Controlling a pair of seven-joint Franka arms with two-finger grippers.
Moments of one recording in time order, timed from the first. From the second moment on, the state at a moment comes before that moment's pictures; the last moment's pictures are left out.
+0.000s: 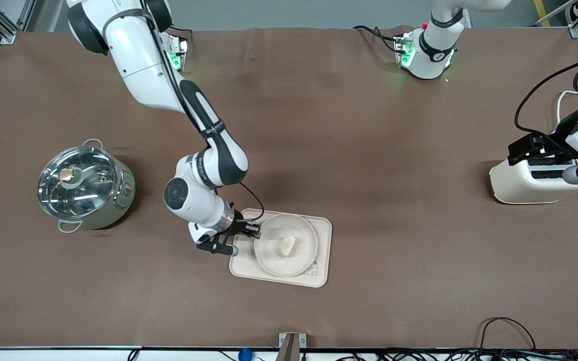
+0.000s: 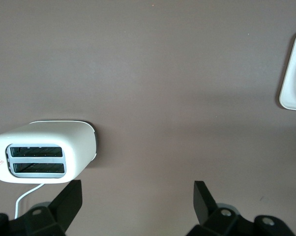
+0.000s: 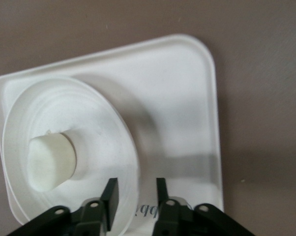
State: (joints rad) left arm -0.31 0.20 0.27 -1.35 -0.02 1.52 -0.04; right arm 0.52 0.86 -0.10 -1.36 0.55 2.39 0.31
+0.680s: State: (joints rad) left arm -0.33 0.20 0.26 -1.35 -0.02 1.52 -0.06; right arm 0.30 0.63 -0.16 -1.40 0.28 2.12 0.16
